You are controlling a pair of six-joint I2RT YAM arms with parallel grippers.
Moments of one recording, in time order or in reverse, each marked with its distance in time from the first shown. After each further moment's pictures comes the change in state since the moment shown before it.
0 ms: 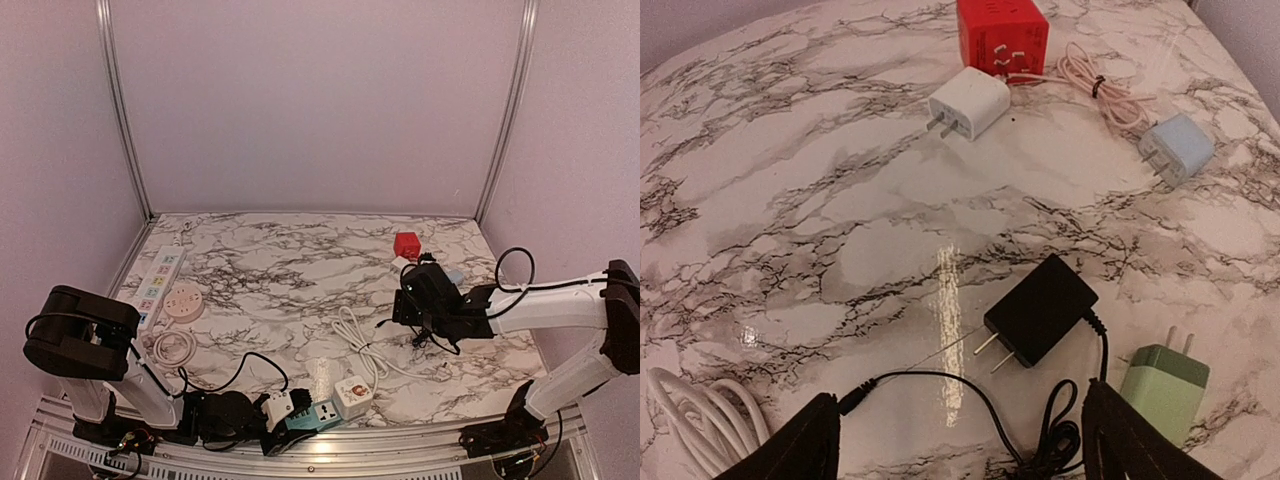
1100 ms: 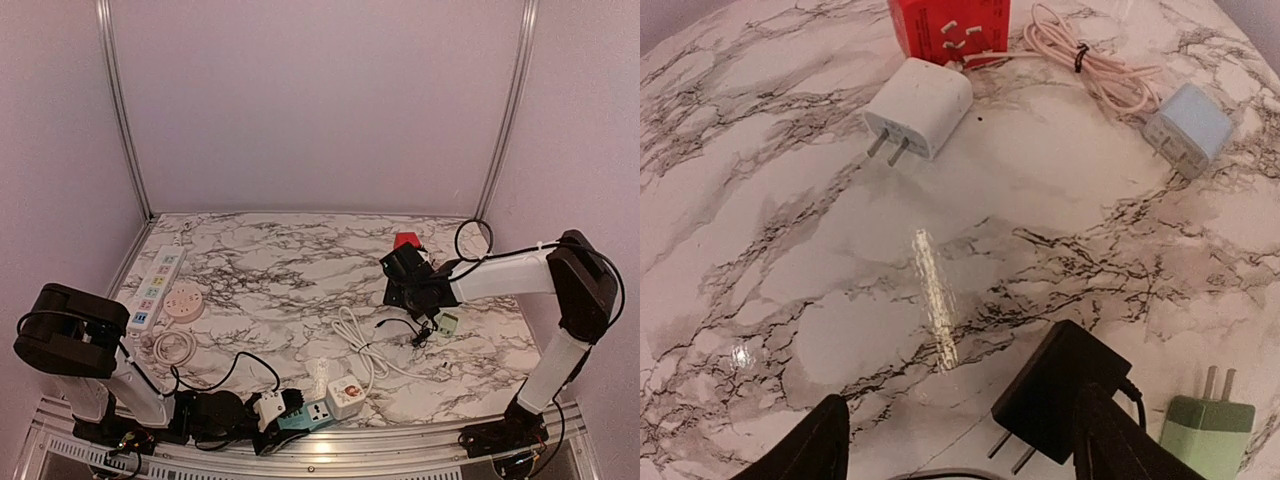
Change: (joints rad) left arm -0.004 -0.042 -0.042 -0.006 -0.015 0.011; right arm -0.115 0.296 0.239 -0.104 -0.025 0.144
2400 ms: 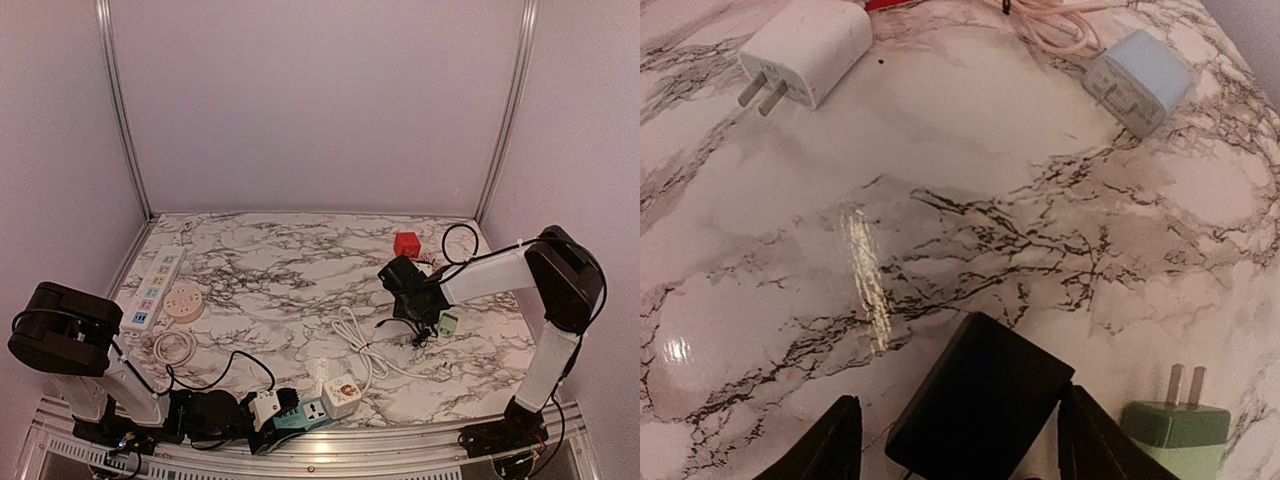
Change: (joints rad) left arm -0.001 -0.043 -0.039 -0.006 -0.013 0.004; right arm -0.026 0.119 0.005 -0.066 0.072 0.011
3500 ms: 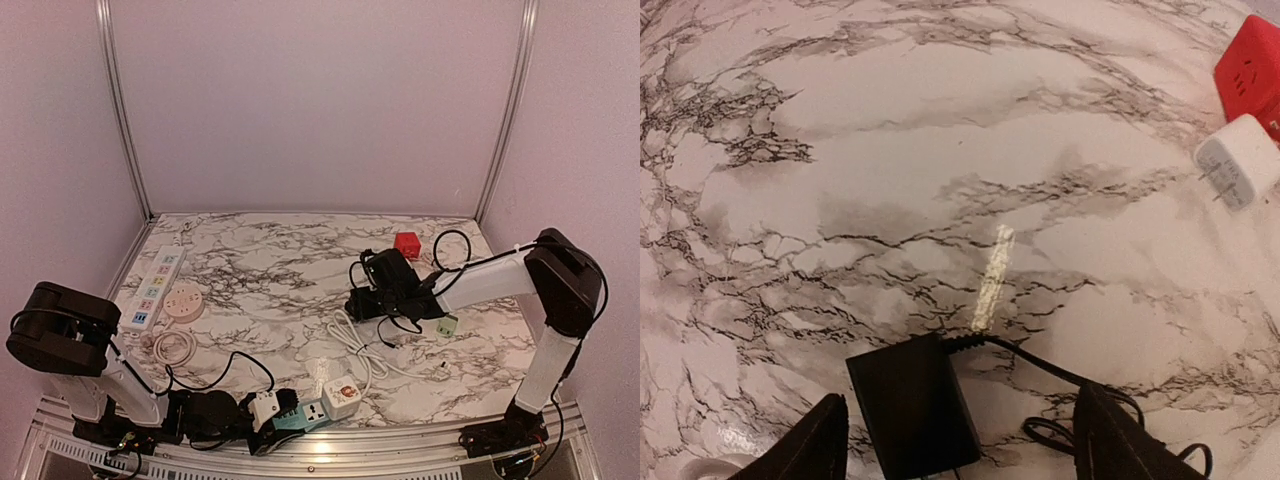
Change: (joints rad) left arm -0.005 -0.010 -0.005 -0.003 0.003 0.000; right arm 0.097 0.025 0.006 0.385 -0.404 -0.451
